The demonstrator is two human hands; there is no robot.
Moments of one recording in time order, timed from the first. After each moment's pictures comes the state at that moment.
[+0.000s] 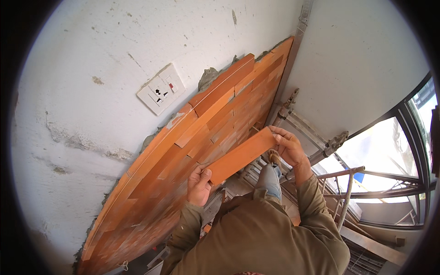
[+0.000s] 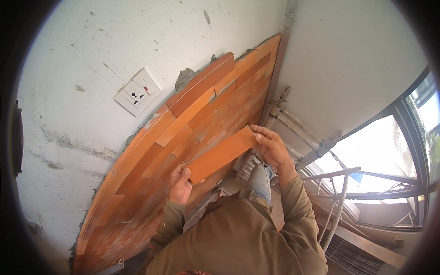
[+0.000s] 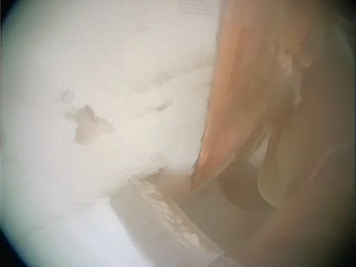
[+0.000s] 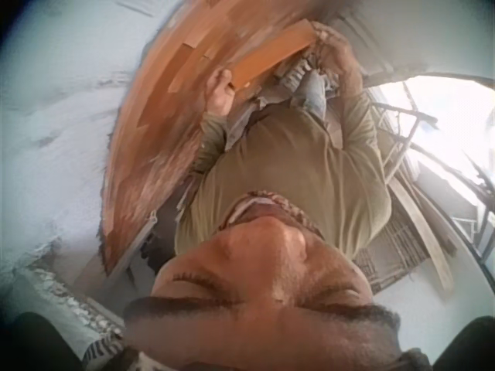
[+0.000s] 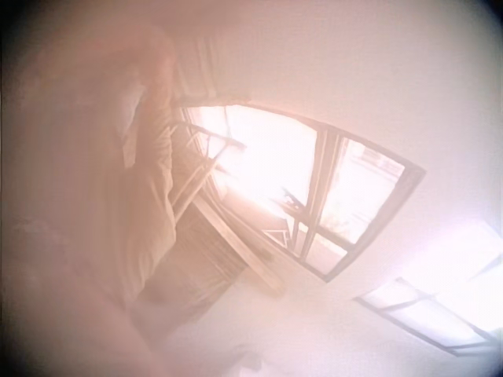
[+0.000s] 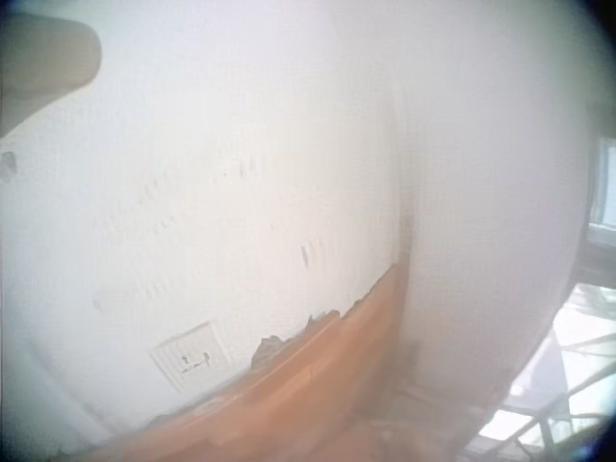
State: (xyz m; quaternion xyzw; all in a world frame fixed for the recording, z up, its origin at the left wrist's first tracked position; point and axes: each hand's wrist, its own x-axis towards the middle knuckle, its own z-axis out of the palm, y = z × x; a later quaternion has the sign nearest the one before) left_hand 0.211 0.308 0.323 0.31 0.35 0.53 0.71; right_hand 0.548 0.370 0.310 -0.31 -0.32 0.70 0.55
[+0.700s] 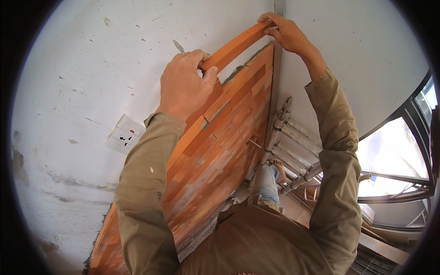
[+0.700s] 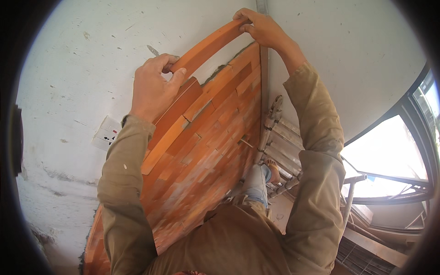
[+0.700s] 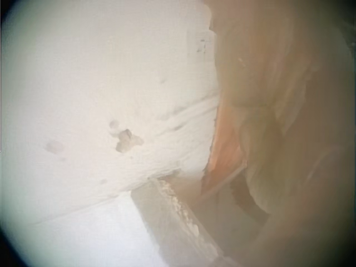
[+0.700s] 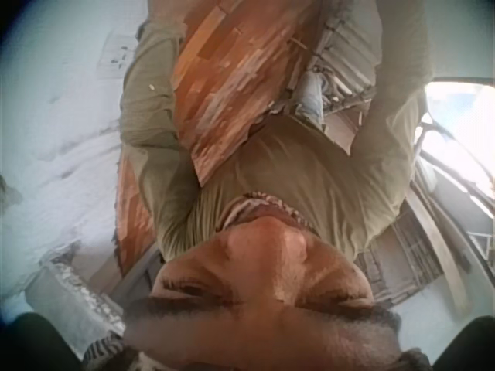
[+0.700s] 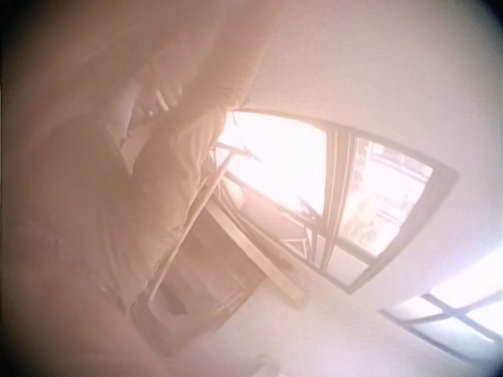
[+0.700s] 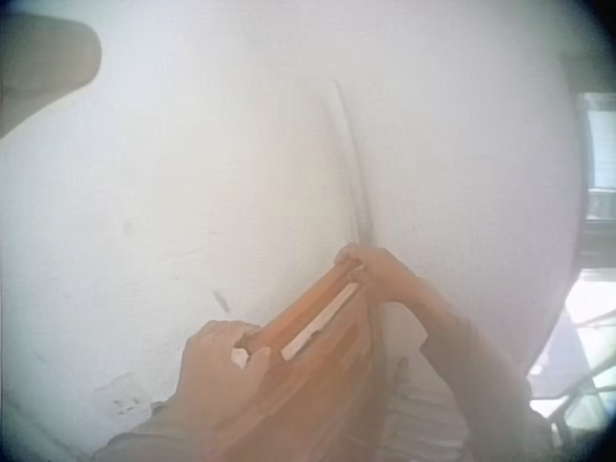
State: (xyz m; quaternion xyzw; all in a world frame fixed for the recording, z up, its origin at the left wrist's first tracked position) left_hand 0.384 0.523 0.568 0.83 0.44 0.35 -0.04; right_hand 0.688 0.624 0.537 -0.46 -0.77 0.02 0.45
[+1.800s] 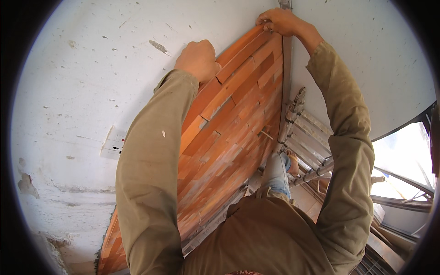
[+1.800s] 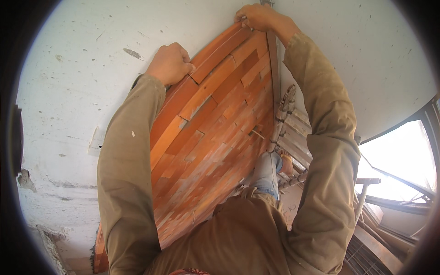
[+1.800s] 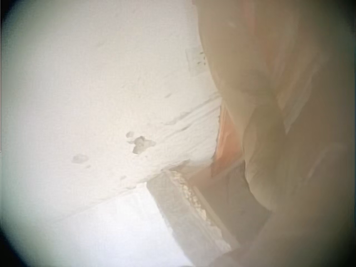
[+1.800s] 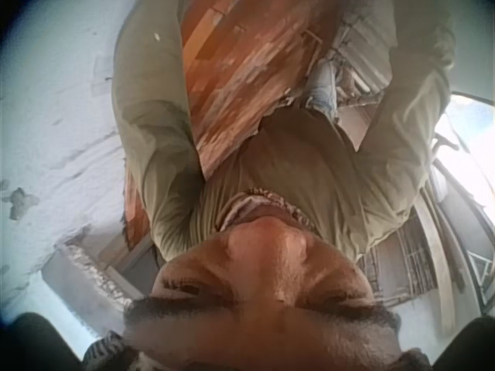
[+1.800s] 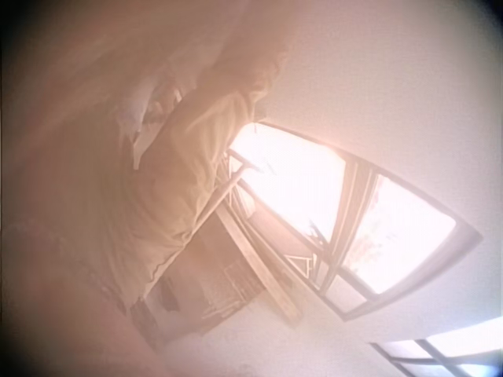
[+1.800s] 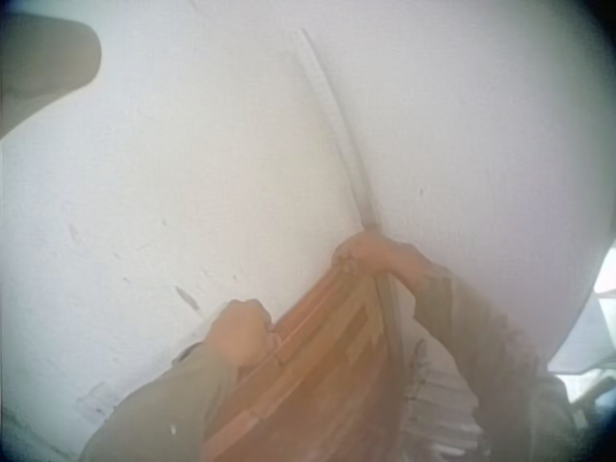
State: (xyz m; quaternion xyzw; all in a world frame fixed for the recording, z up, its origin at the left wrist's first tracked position) left_hand 0.433 0.619 0.547 0.80 0.60 0.02 -0.02; right_hand 0.713 0.712 0.495 -0.54 -0.82 -0.05 0.20
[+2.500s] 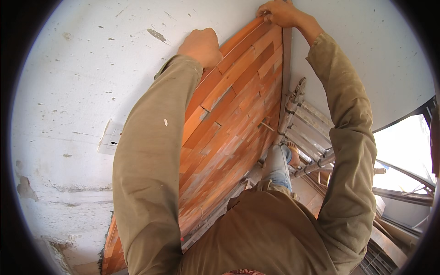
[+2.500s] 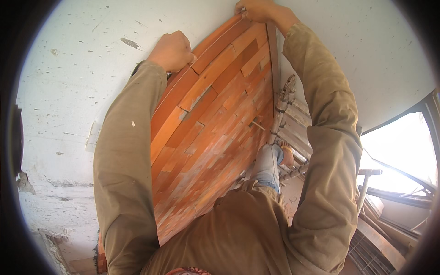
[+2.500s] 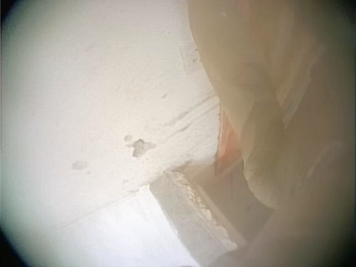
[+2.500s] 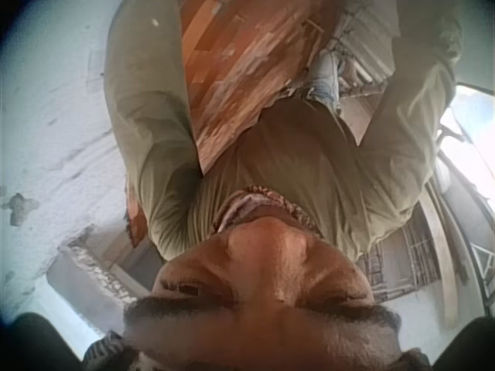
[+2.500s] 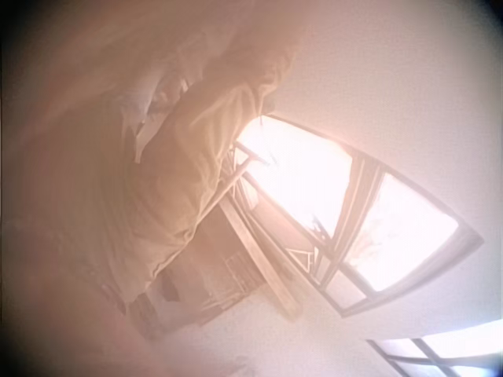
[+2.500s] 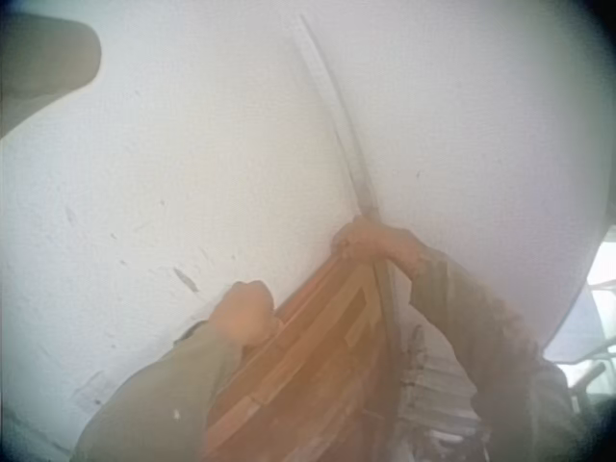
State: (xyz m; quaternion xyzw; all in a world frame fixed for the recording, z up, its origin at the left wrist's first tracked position) left_hand 0.435 0.629 0.540 0.81 0.59 0.01 -0.03; right_hand 0.724 0.755 0.467 -0.43 -0.87 -0.13 0.22
